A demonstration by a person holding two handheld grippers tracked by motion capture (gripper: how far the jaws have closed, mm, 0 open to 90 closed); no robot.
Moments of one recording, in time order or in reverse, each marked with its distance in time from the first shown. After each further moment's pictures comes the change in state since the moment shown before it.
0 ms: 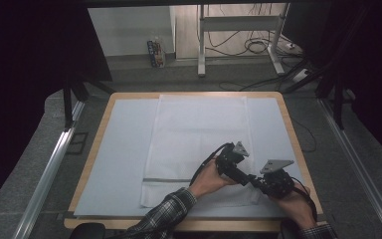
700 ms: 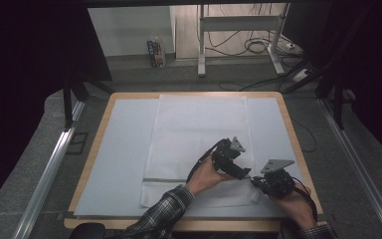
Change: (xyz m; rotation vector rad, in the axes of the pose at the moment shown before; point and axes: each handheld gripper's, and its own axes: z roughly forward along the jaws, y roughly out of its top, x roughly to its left) left arm 0.012 0.000 -0.014 0.012 0.096 0.001; right arm -0.001 0.000 -0.001 -0.006 -0.008 0.007
